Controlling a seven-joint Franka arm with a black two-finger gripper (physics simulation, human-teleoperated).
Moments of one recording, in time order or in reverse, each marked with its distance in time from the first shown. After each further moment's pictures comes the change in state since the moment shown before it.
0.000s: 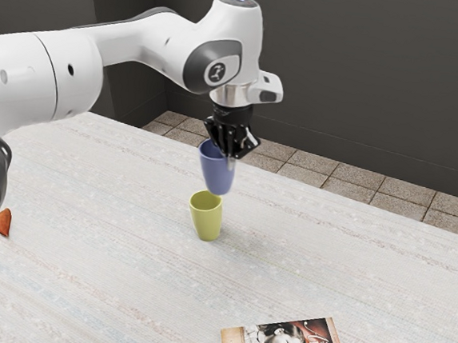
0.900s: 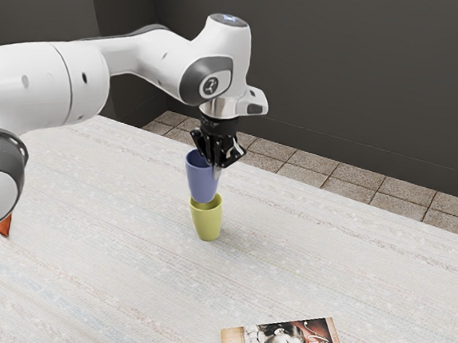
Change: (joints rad) arm 0.059 0.070 0.003 0.001 0.002 0.014 -0.018
